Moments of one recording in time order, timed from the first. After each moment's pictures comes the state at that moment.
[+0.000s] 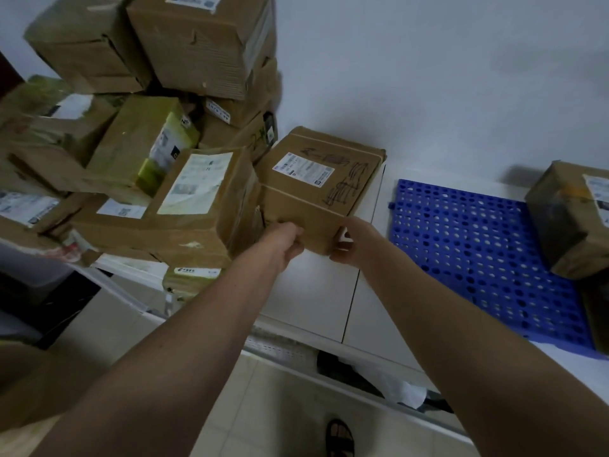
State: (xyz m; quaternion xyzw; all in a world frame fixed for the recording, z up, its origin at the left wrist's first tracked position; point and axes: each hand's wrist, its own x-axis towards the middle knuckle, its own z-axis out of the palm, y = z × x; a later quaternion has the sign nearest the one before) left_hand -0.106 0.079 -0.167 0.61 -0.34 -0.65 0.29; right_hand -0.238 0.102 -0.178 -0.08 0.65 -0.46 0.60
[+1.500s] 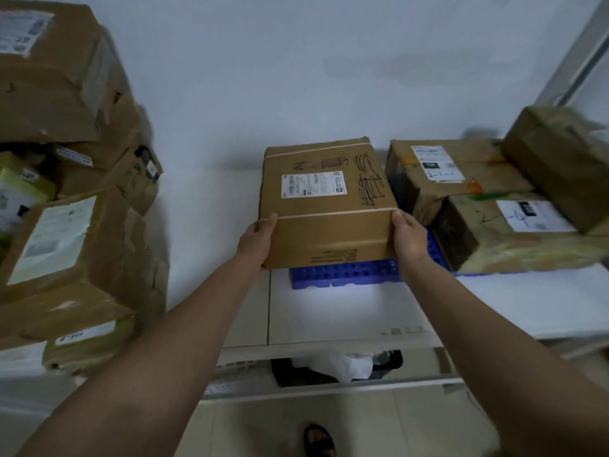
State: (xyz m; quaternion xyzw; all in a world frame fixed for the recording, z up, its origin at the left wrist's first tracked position) left_hand -0.205 0.111 -0.179 0.51 -0.51 -0.66 0.22; right_hand -0.394 0.271 -0.164 -0.08 0.74 -0.62 0.23
